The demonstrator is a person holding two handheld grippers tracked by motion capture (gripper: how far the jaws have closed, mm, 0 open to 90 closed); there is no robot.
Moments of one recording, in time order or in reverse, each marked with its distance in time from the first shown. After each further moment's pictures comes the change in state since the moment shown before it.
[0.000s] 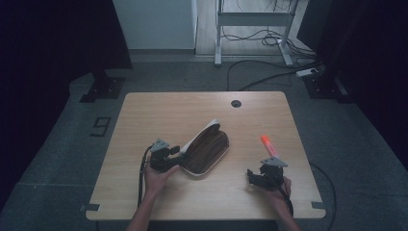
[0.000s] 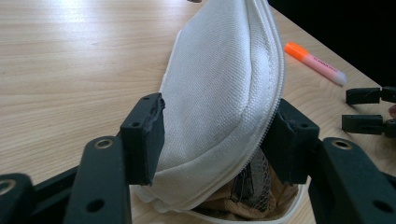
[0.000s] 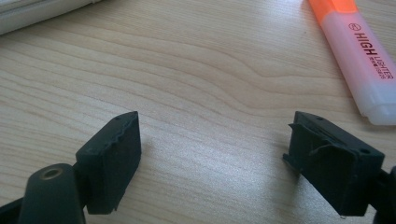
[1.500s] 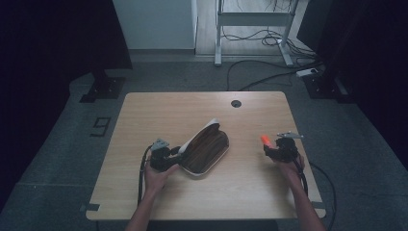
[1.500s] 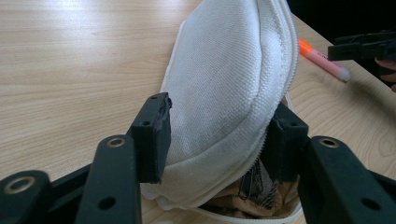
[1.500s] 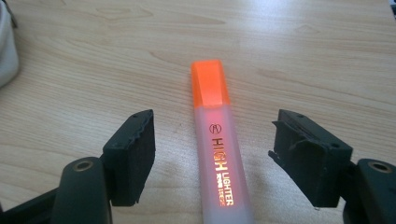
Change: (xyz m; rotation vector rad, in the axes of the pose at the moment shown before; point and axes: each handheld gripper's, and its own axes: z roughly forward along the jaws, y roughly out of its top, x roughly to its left) left arm 0.007 -0.001 0.004 0.026 -0.008 -0.020; right arm -0.081 0.061 0.029 0.005 -0.051 0.082
